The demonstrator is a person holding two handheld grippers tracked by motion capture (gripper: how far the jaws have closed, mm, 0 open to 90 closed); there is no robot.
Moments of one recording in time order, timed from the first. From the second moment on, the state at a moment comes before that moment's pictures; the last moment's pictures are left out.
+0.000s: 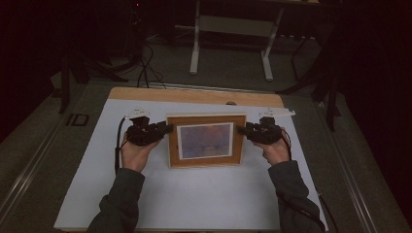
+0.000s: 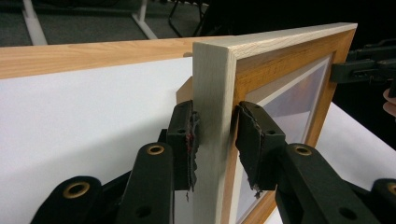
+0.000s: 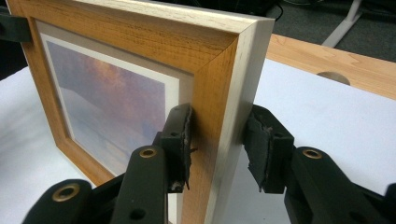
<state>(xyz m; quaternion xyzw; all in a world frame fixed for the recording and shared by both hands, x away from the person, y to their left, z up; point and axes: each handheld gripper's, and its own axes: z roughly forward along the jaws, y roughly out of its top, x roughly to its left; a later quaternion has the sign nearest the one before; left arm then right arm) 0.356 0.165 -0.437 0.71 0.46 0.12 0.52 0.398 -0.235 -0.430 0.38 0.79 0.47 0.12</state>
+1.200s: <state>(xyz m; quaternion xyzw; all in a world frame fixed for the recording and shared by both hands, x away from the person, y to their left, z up) 0.369 0.169 -0.441 0.71 0.45 0.10 0.54 0.390 -0.237 -0.431 0.38 0.79 0.47 0.13</state>
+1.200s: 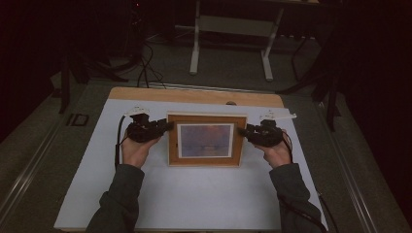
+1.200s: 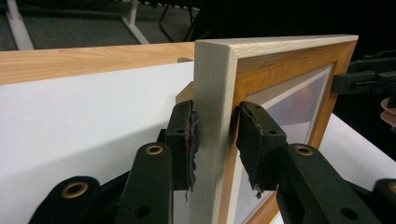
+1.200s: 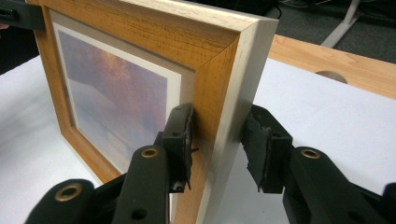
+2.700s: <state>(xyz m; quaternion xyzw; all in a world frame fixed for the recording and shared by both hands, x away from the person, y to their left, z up) 0.369 0.168 -0.441 0.70 0.45 0.08 0.54 0.386 -0.241 -0.429 0.37 0.79 0.47 0.13</state>
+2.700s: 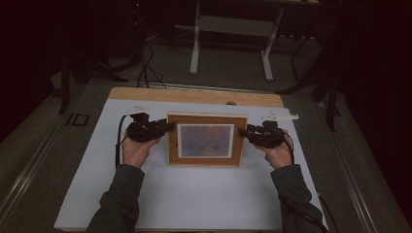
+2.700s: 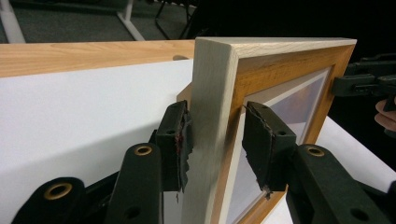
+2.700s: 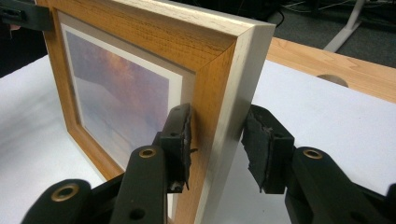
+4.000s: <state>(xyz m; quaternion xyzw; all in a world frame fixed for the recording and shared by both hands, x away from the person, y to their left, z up) 0.321 0.206 -0.434 0.70 0.45 0.12 0.55 0.367 -0.262 -0.421 0.37 0.78 0.49 0.14</state>
